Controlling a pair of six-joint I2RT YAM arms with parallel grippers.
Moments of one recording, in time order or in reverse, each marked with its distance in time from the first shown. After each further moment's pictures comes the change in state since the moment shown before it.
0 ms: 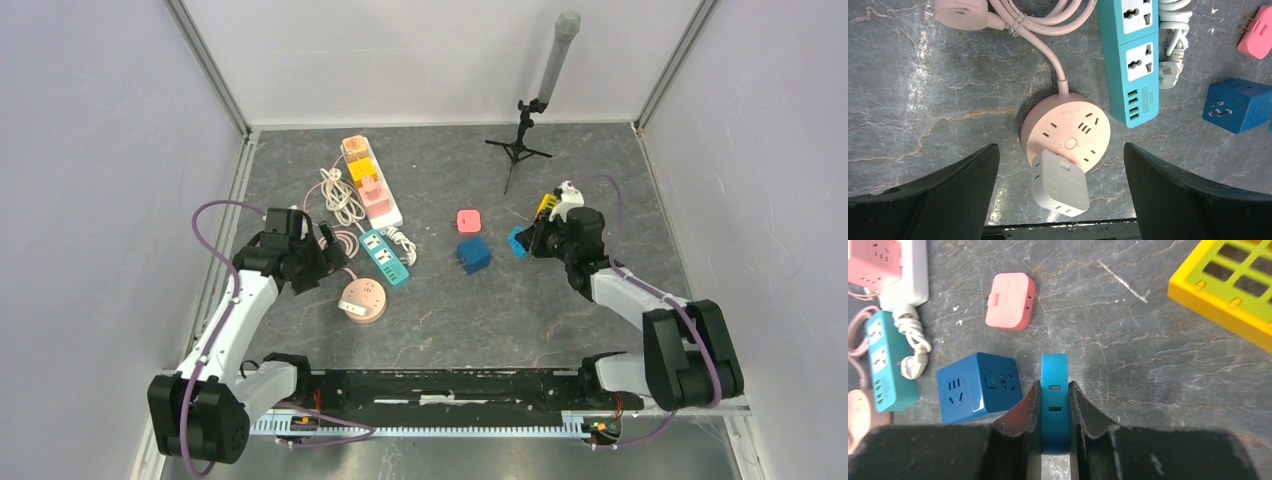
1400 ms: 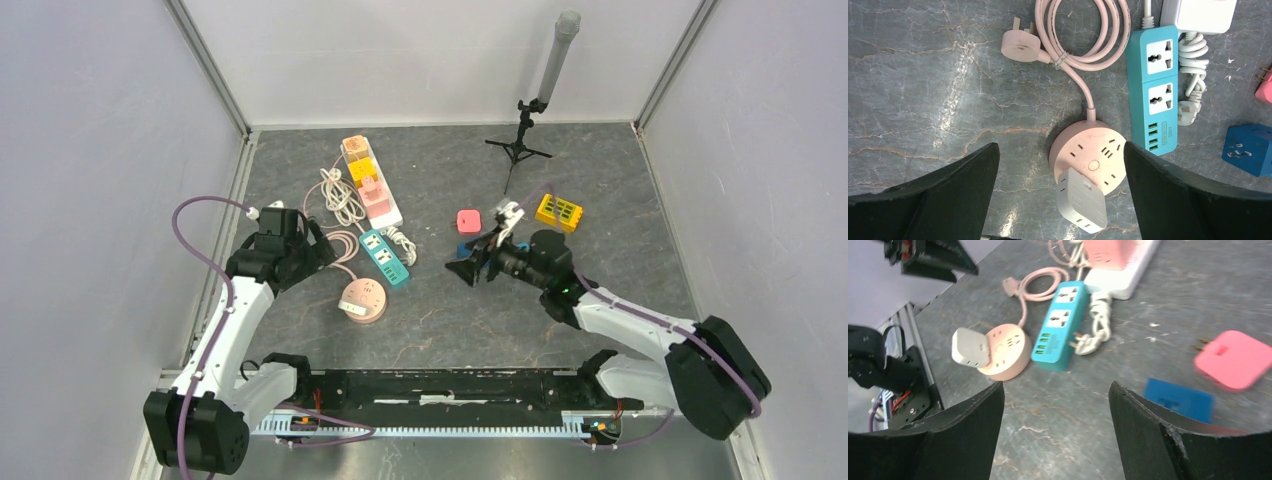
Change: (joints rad) left arm 0.000 -0.048 0.028 -0.020 -0.207 -0.006; right arm 0.346 -0.143 -0.071 0.272 -0.201 -0.029
